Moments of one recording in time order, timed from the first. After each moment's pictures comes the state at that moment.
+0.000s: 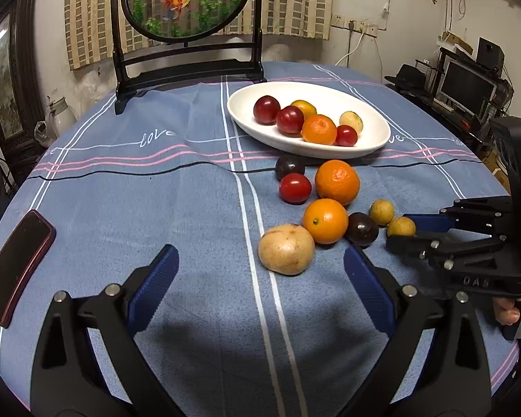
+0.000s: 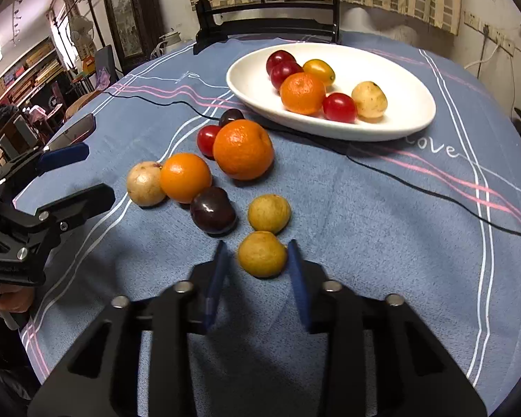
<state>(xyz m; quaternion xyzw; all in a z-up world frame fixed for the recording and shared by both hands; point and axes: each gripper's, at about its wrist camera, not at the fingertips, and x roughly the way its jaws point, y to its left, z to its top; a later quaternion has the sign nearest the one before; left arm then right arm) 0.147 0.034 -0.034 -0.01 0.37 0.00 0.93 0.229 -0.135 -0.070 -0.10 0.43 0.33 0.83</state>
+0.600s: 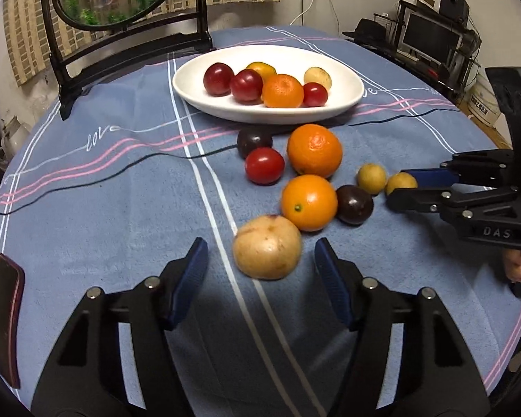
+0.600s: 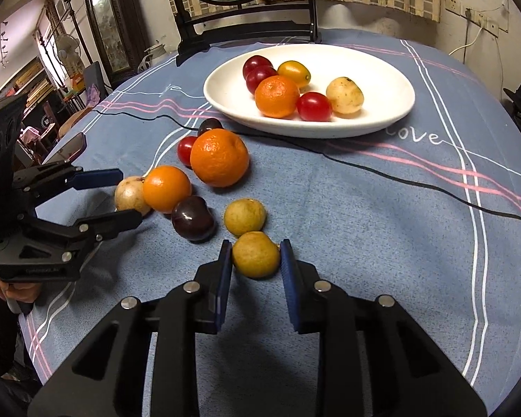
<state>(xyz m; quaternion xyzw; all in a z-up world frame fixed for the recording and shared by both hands) 0.182 0.028 -0.052 0.05 0.43 -0.09 0.90 0.235 -0.149 -0.069 -0.07 0.43 0.31 0.84</state>
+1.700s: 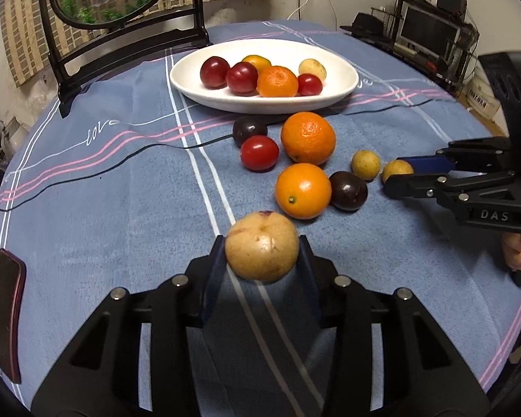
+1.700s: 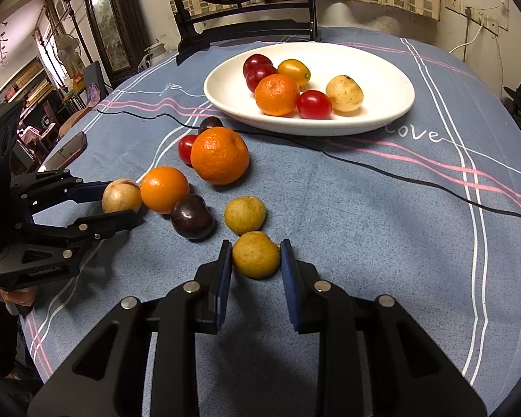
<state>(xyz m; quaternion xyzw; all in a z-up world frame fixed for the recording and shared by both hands) 0.170 0.028 -0.050 0.04 0.44 -0.10 0.89 0.234 -0.151 -0.068 -0.06 0.43 0.32 0.84</state>
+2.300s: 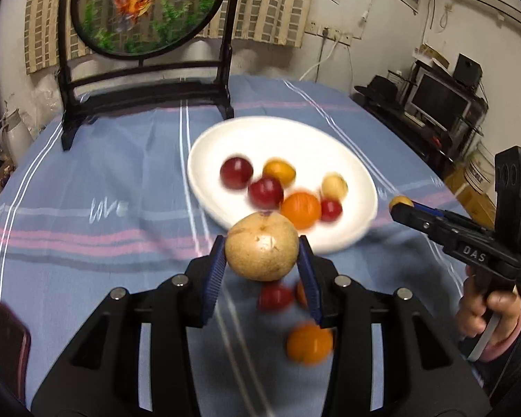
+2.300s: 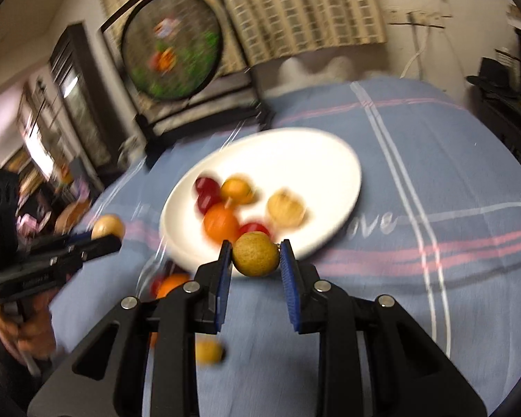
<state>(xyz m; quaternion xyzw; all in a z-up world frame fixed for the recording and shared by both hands) 0.259 0.041 0.013 -0.05 0.37 -0.09 0.92 0.307 -0.181 -0.024 0.08 0.33 0.26 0.90</state>
